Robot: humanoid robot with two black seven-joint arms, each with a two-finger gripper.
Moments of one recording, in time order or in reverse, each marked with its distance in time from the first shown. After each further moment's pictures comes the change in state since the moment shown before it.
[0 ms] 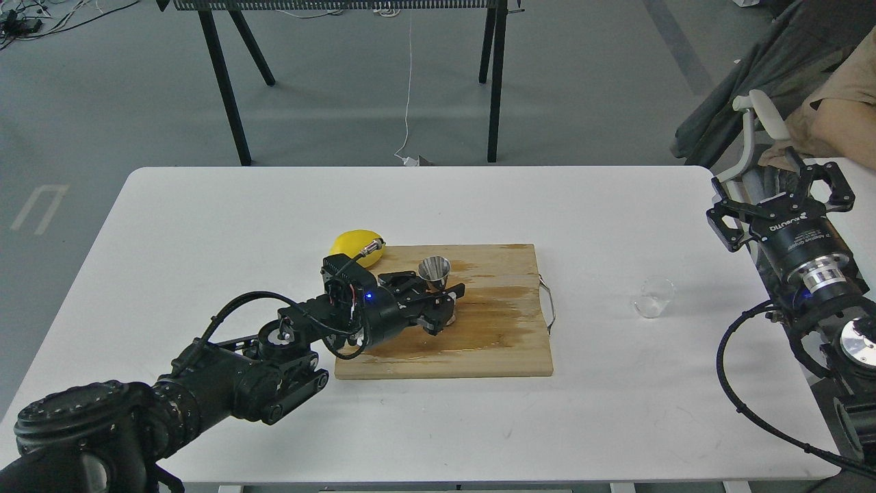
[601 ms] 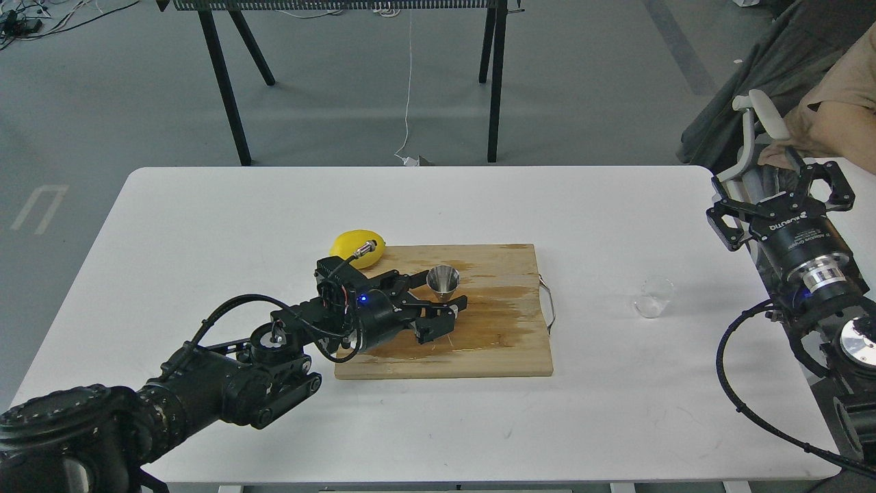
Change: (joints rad) left arm 0.025 0.063 -0.005 -0.095 -0.006 -0.013 0.000; right arm 0.000 0.000 0.001 0.000 0.000 0.000 0.000
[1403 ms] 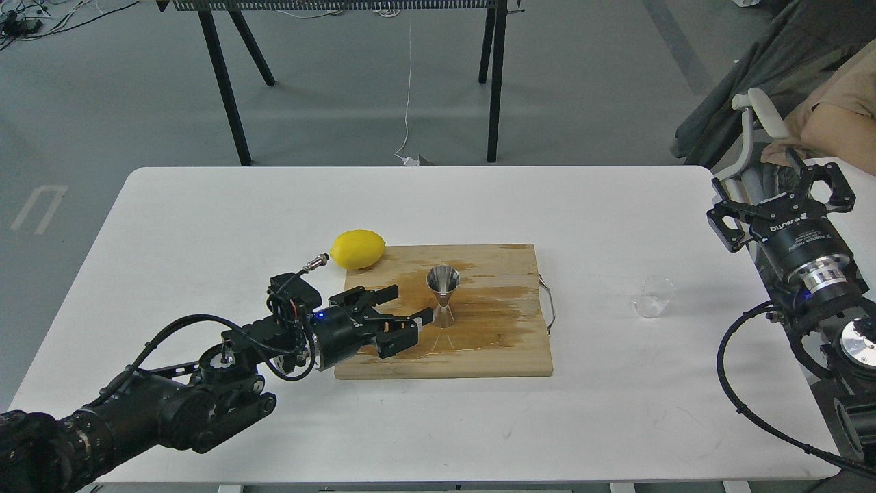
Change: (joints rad) left arm 0.102 0.274 -0.011 -0.325 -0.168 -0.072 0.000; right arm -0.002 0.000 0.000 0.005 0.000 0.000 -0.004
